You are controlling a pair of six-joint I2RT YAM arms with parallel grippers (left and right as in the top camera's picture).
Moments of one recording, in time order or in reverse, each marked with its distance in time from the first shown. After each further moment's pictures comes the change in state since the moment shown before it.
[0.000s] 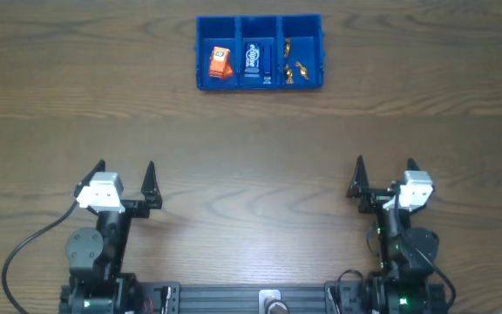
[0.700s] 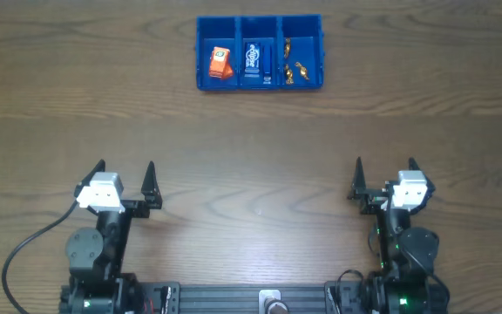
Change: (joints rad) left arm 0.000 0.000 0.000 0.000 0.000 0.000; right arm 0.000 0.000 0.000 0.000 0.000 -0.120
